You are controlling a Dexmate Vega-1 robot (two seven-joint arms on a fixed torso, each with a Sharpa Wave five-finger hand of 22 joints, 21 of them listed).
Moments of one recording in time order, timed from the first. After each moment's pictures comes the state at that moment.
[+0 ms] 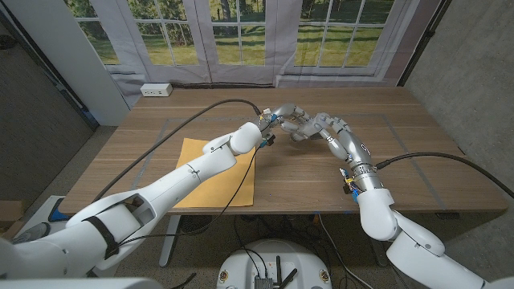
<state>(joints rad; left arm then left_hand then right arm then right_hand) 0.52 0.41 0.83 -1.46 0.20 -0.08 0.04 1.20 -0.04 0.27 -0.17 0.20 0.98 -0.10 0.22 0.19 1.03 -0.15 0.19 0.19 0.98 -0.03 0.19 0.18 0.65 -0.06 0.20 0.17 -1.43 -0.75 -0.37 -2.21 -0.38 -0.23 -0.52 0.08 0.10 0.40 -0.03 0.19 0.33 -0.09 0.20 0.17 0.30 -0.13 0.19 0.18 -0.06 -0.04 0.26 0.28 0.13 -0.02 0.19 0.17</state>
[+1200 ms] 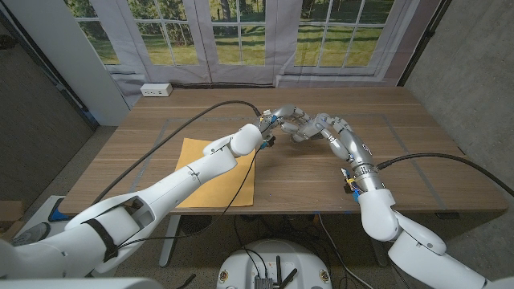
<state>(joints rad) 0.54 0.41 0.83 -1.48 0.20 -0.06 0.05 1.20 -0.04 0.27 -0.17 0.20 0.98 -0.10 0.22 0.19 1.03 -0.15 0.20 0.19 0.98 -0.03 0.19 0.18 0.66 -0.06 0.20 0.17 -1.44 -0.75 -0.35 -2.21 -0.37 -0.20 -0.57 0.08 0.10 0.41 -0.04 0.19 0.34 -0.09 0.20 0.17 0.33 -0.11 0.19 0.19 -0.04 -0.03 0.27 0.28 0.16 0.00 0.20 0.17</state>
